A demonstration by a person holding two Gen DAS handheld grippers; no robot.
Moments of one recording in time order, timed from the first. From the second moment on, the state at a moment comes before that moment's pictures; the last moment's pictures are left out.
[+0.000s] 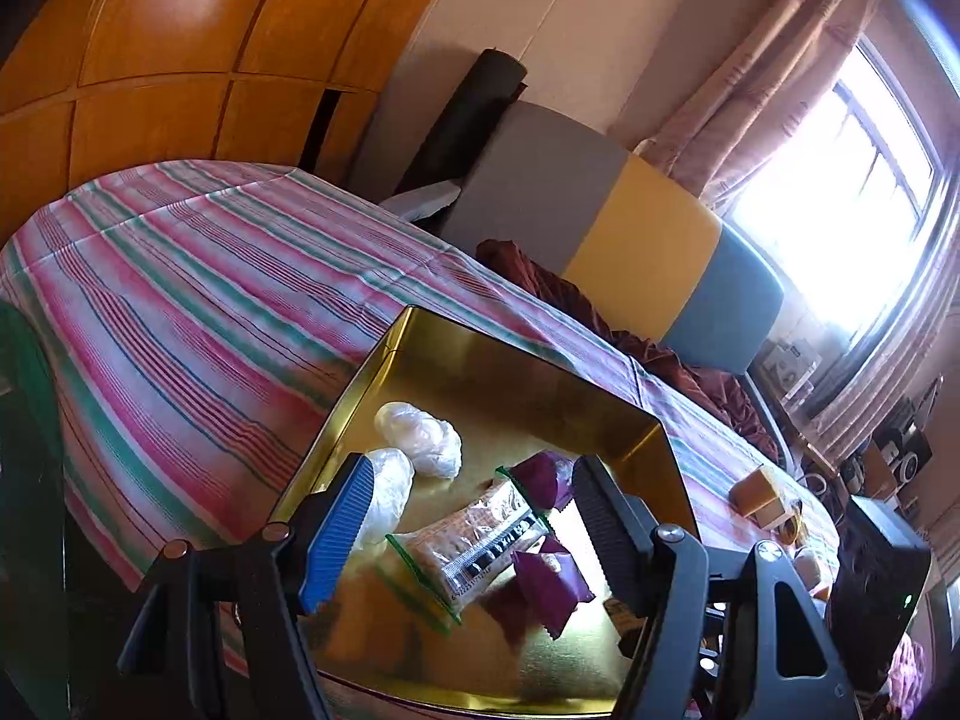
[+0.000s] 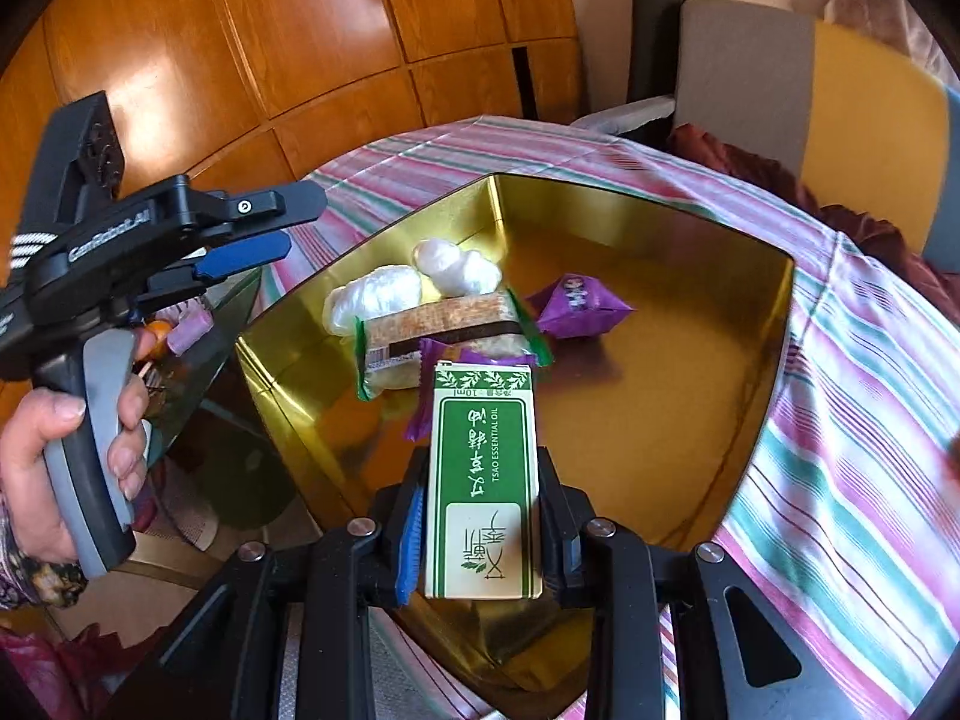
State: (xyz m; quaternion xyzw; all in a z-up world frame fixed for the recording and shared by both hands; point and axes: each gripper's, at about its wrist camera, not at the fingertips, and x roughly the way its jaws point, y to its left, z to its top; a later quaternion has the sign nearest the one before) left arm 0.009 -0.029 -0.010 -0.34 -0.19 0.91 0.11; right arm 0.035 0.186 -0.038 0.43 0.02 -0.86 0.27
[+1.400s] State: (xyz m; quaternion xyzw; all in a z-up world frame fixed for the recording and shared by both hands) left arm 0.029 0.013 -0.010 -0.33 -0.16 0.91 0.18; right arm 0.050 0.266 0.000 0.38 -0.04 -0.91 0.14
